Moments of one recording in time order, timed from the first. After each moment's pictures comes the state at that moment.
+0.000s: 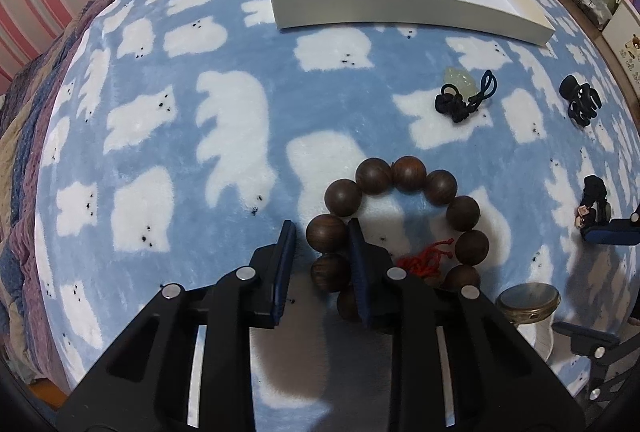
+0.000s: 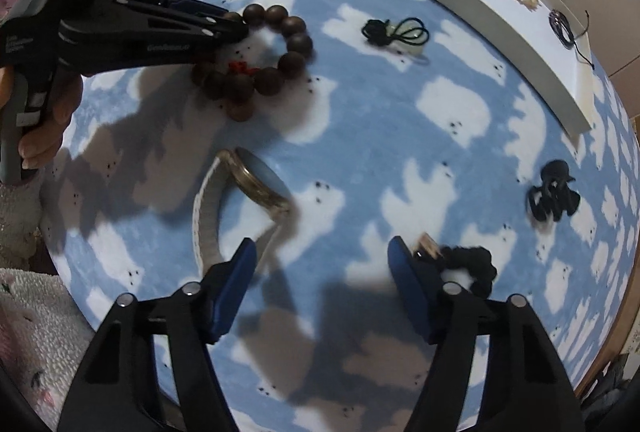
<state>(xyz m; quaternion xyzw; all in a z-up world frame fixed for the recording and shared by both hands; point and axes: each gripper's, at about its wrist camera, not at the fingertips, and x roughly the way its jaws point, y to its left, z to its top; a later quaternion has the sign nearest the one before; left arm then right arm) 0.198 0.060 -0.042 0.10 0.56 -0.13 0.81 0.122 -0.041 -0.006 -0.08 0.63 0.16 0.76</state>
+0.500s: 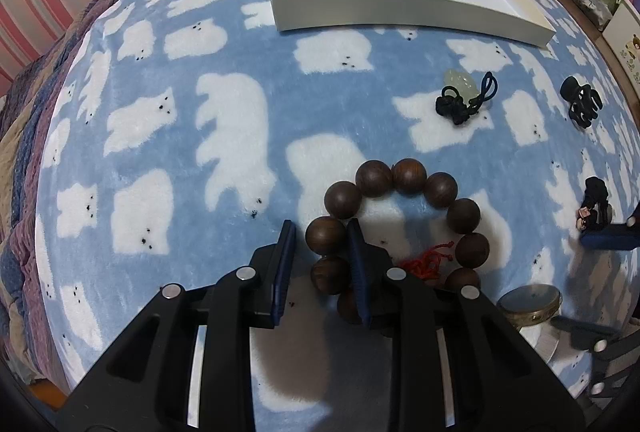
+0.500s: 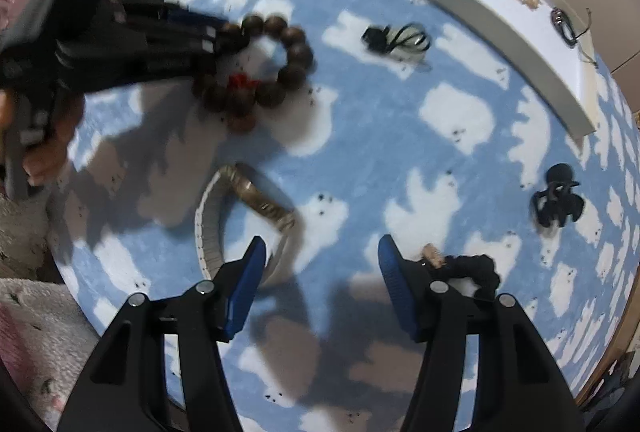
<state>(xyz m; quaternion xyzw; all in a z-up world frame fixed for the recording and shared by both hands) 0.191 0.060 -0.042 0.10 0.56 -0.13 0.81 0.126 -0.043 -0.007 -0.07 0.63 0.16 0.76</state>
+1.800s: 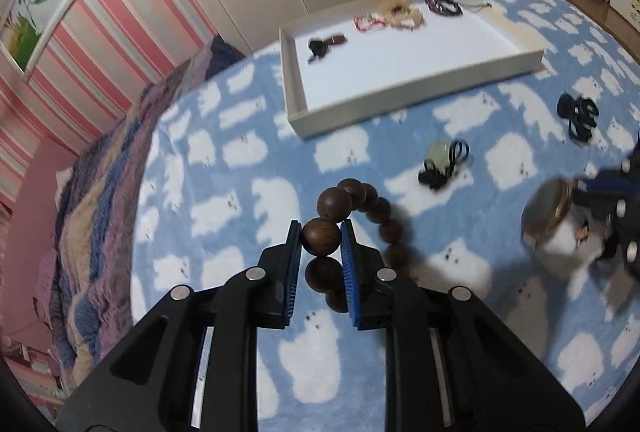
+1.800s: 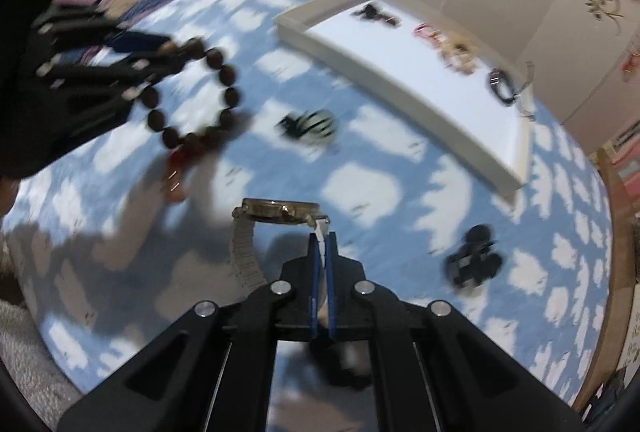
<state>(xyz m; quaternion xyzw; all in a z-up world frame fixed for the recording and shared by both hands) 0.165 0.009 0.028 0.23 0.43 -0.05 0.87 0.127 -0.099 0.035 -0.09 0.50 0.11 0.86</state>
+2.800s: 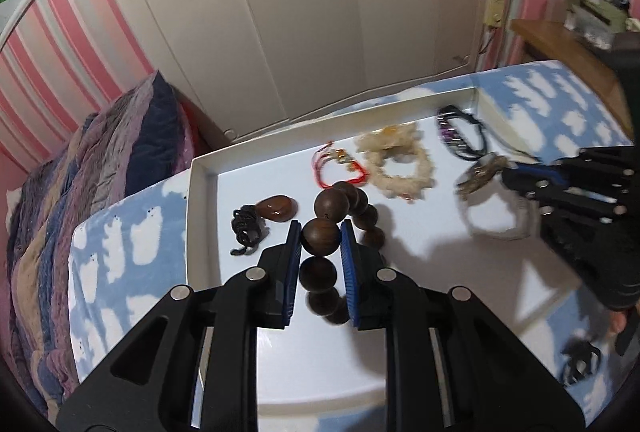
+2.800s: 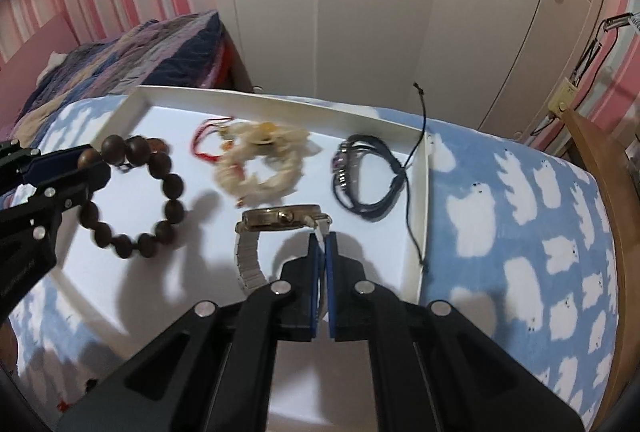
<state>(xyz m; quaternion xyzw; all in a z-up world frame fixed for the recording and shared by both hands) 0.399 -0.086 0.034 0.17 0.44 -0.12 0.88 0.365 -0.248 0.006 0.05 0.47 -0.03 0.88</state>
